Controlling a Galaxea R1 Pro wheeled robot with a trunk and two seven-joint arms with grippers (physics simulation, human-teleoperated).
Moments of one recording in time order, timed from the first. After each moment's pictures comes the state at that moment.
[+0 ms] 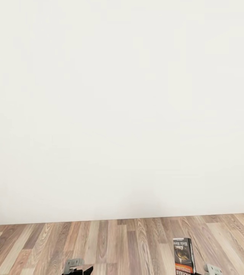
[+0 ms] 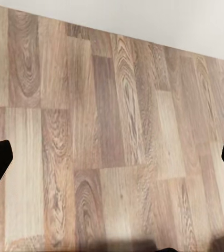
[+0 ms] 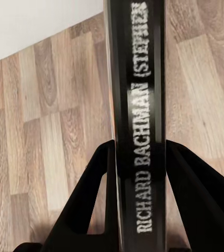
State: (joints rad) left arm -0.42 0.03 0.54 -0.08 -0.28 -0.20 -0.53; right arm -0.38 -0.31 0.47 -0.16 -0.84 -0.03 0.53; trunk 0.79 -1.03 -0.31
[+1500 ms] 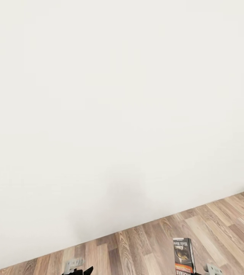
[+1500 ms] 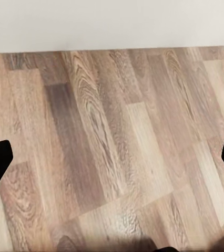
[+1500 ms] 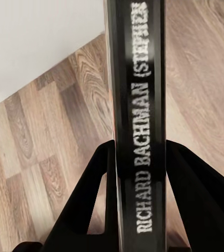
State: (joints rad) left arm -0.42 0.03 0.54 -0.08 -0.28 -0.20 -0.53; right arm -0.38 -0.31 0.47 -0.16 -0.84 -0.03 0.53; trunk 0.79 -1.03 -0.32
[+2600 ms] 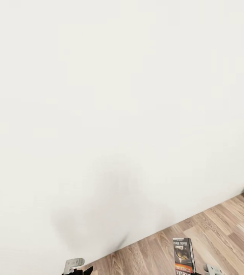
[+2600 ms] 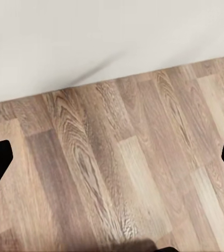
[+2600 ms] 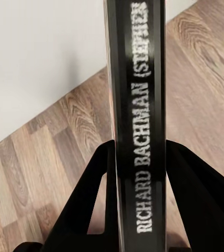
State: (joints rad) left arm -0.42 0.03 0.54 -0.08 -0.28 -0.20 -0.53; right arm -0.38 -0.31 0.47 -0.16 -0.84 -0.03 0.53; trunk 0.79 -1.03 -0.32
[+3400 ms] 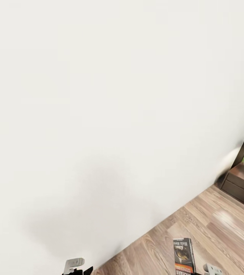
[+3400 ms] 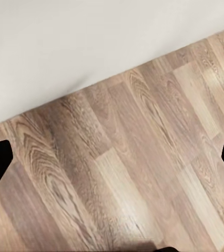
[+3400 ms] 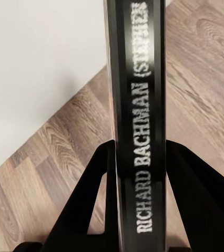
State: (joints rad) left arm -0.42 0.03 0.54 -0.08 -0.28 -0.20 -0.53; right arm -0.38 -0.31 0.47 -0.16 -0.84 -0.03 0.53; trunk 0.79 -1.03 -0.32
